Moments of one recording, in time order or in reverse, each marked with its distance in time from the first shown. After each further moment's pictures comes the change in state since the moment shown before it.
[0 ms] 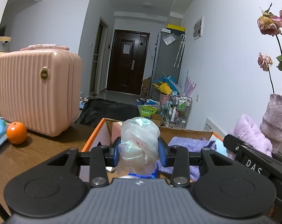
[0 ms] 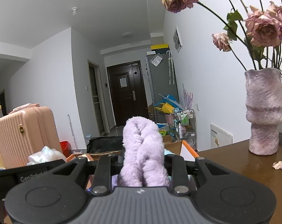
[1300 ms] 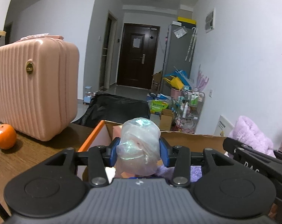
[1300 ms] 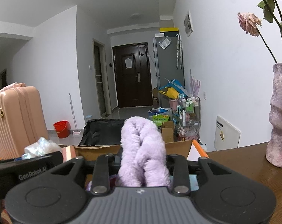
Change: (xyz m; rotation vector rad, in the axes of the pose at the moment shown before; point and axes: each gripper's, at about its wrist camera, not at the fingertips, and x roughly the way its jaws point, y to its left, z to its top) left arm 0.076 -0.002 0.008 -0.007 0.040 0.077; right arm 0.091 -0.004 0.012 -0.072 0.130 0.013
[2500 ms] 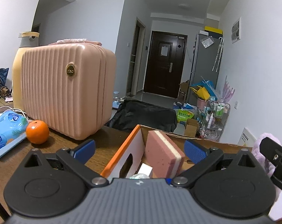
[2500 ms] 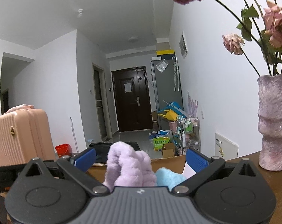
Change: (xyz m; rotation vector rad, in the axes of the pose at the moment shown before) left arm -0.025 0.019 0.000 -0.068 -0.053 0.177; right arm -0.047 -0.005 -0.009 0.029 -0.173 0.008
